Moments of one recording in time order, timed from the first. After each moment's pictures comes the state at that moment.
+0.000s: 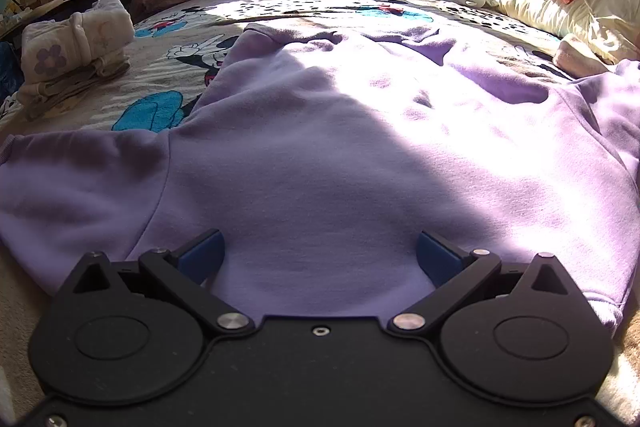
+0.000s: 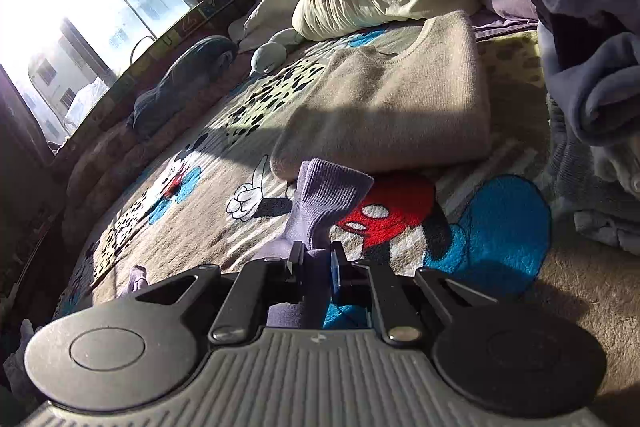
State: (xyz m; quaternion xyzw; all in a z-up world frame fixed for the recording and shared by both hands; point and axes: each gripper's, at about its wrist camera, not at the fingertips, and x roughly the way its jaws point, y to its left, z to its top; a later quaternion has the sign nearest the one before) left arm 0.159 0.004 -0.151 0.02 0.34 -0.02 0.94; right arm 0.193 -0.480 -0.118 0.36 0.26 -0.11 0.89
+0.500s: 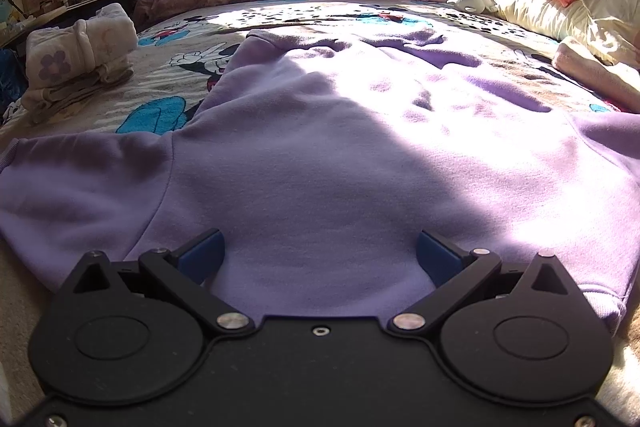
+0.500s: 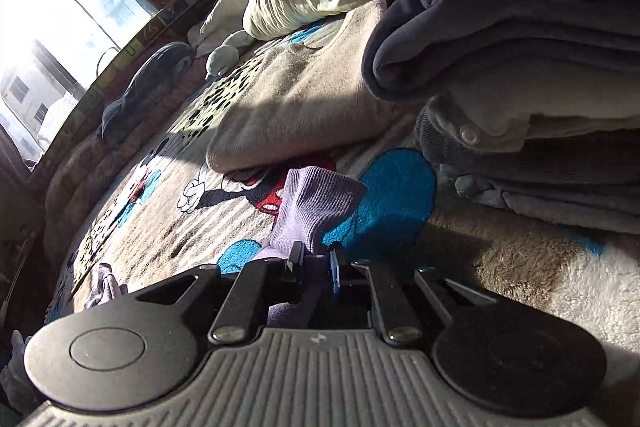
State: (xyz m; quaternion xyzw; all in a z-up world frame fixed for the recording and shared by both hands) left arm 0.153 0.002 -0.154 0.03 0.32 -0.01 0.95; right arm 0.164 -0.505 -0.141 0.36 0.27 -0.13 0.88
